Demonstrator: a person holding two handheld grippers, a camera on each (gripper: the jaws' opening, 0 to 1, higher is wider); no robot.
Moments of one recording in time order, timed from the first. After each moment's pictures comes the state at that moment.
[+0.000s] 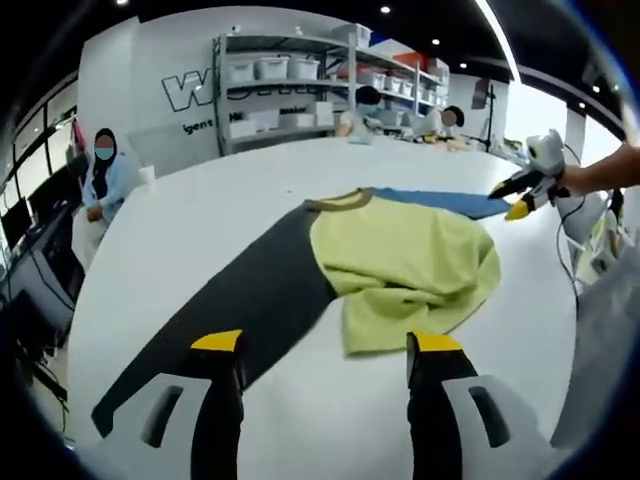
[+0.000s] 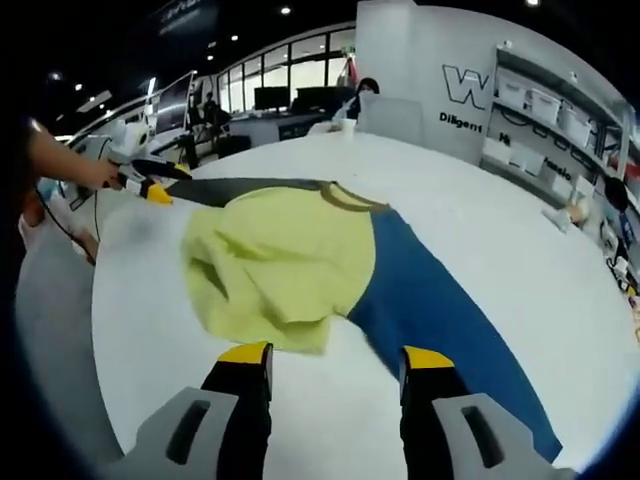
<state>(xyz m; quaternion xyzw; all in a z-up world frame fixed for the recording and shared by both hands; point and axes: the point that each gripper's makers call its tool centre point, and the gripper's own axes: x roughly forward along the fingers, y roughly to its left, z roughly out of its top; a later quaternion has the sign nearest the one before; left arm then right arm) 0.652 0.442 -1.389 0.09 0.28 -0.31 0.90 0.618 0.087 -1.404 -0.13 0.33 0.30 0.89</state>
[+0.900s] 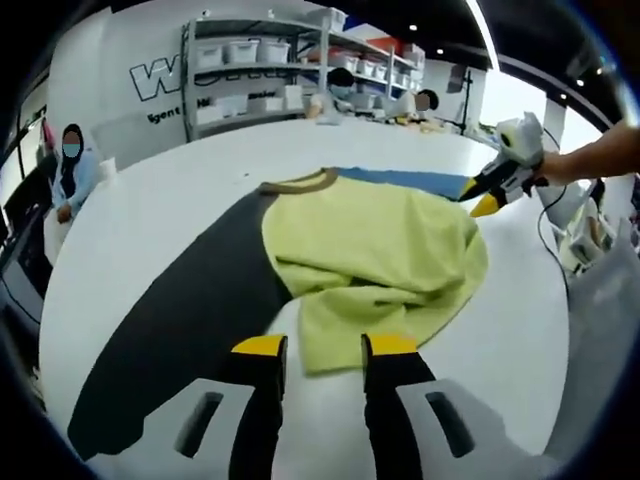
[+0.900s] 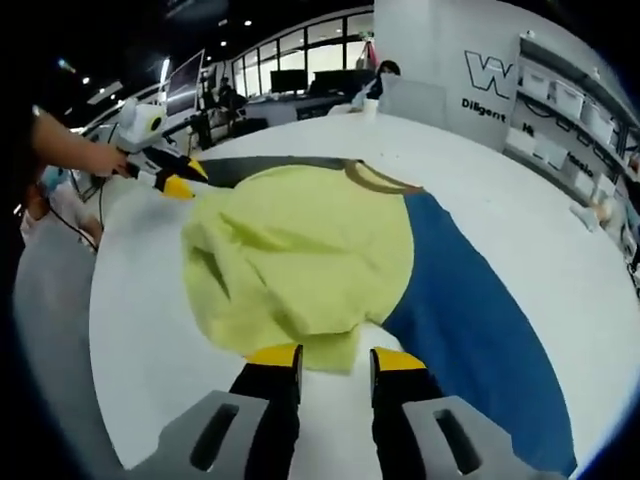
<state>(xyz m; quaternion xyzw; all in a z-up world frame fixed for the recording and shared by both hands) 0.660 0.407 -1.423 0.10 0.32 -0.36 0.87 0.629 0.115 -1.435 -0.13 0.36 0.33 0.86</state>
